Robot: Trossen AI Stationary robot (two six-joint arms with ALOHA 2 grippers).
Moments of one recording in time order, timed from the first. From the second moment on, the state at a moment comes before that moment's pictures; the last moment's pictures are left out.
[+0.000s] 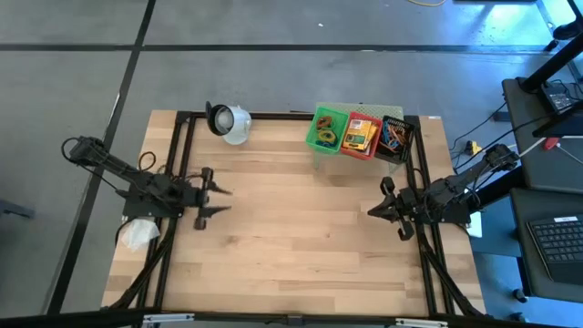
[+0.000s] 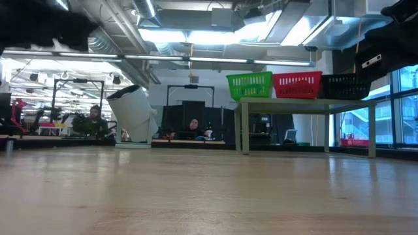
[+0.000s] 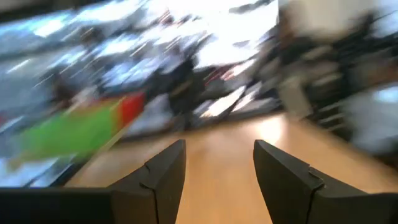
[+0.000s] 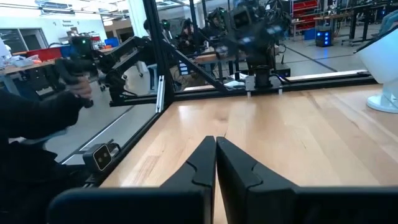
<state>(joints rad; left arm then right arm) -0.42 0.35 0.01 0.42 -0.39 0.21 0.56 0.20 0.02 0.18 0.31 0.17</state>
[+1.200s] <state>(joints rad) -0.42 0.35 0.01 0.40 -0.60 0.09 0.56 0.20 0.02 0.18 0.32 0.22</state>
